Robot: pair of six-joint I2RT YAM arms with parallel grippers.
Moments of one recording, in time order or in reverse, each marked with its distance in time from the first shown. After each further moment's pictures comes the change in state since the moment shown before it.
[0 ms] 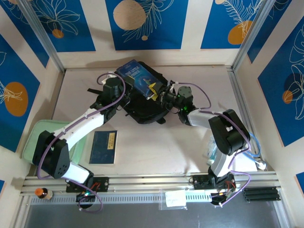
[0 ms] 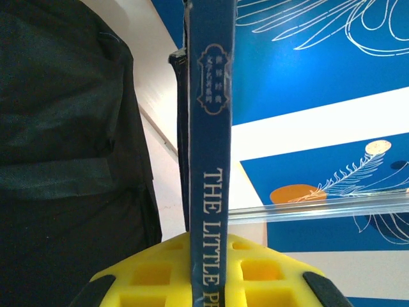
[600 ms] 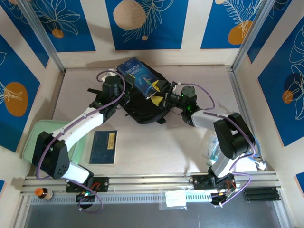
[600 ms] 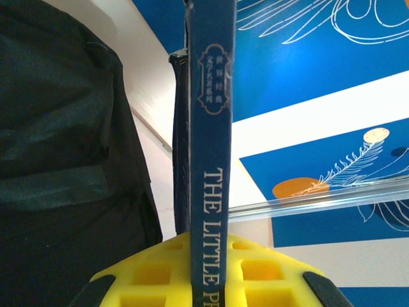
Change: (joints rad) left arm -0.001 -0.006 0.030 -0.025 0.008 0.064; right arm -0.016 -0.055 -0.030 -0.054 -0.065 0.021
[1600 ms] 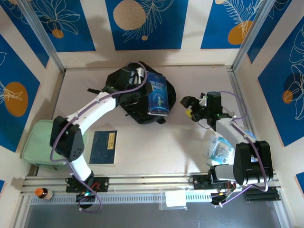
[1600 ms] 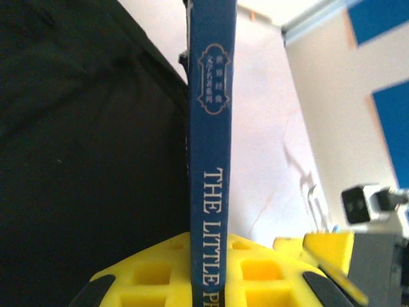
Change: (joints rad) left arm -0.029 0.235 0.345 -0.471 0.370 0.487; right arm -0.327 -0.373 -0.148 -0.850 0.011 -0.690
